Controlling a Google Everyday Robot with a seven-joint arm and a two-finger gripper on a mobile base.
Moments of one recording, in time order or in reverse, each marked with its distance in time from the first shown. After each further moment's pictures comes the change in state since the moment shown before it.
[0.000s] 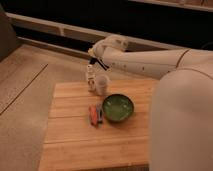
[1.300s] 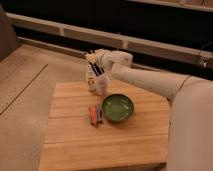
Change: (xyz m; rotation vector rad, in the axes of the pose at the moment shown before) arm 0.030 0.053 0.037 -0.212 -0.215 0.264
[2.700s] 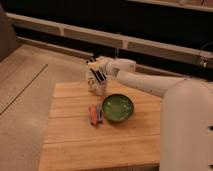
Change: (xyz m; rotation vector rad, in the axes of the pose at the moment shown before) arm 0.042 -0.008 0.010 -0.103 0.000 -0.041
